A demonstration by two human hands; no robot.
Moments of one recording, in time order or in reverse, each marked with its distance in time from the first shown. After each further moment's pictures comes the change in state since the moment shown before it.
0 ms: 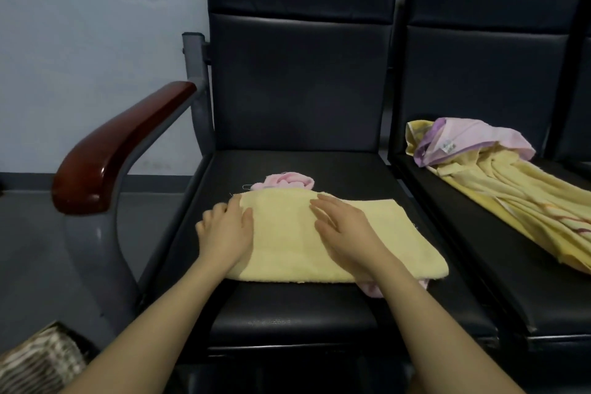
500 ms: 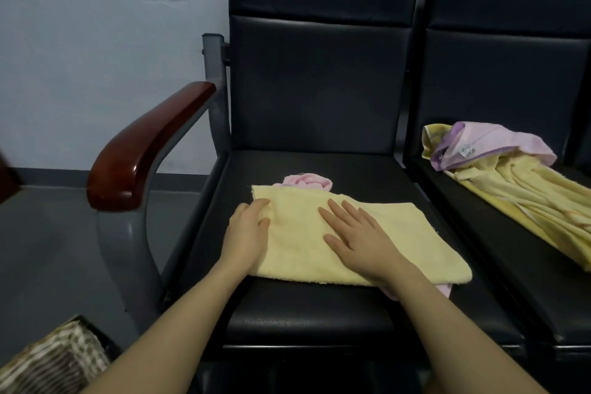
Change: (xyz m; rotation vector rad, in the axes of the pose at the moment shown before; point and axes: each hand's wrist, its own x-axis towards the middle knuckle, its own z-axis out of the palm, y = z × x) left_hand 0.002 -0.015 0.002 -0.363 0.045 0.116; right_hand -0.001 0.003 0.019 -0.293 -0.270 0.003
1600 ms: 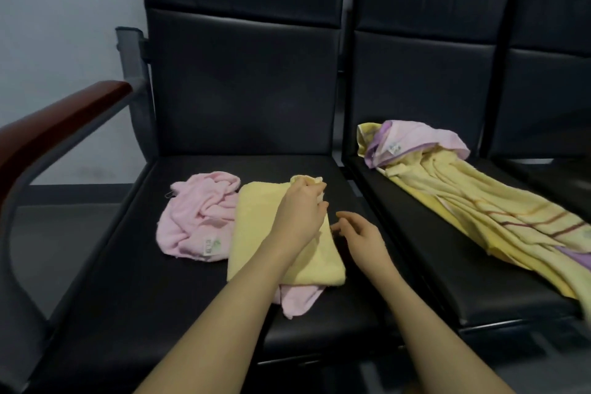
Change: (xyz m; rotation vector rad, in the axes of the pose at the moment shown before) left_hand 0.006 0.165 0.105 0.033 -0.192 0.381; right_hand -0.048 0.092 -0.015 0.776 0.363 0.555
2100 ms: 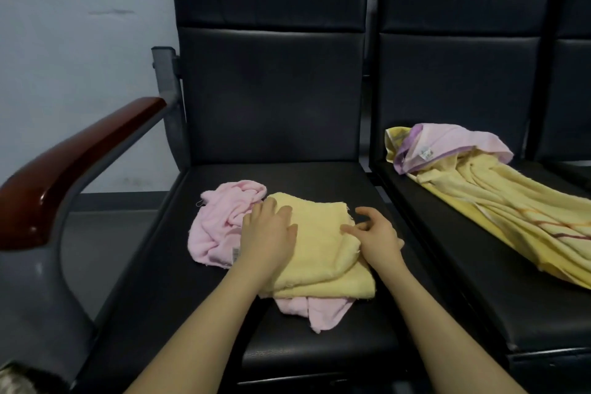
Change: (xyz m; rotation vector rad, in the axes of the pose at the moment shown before) left_hand -0.026 -0.069 -0.030 0.487 -0.026 -0.177; right_hand 0.022 -0.021 0.021 0.024 0.042 0.050
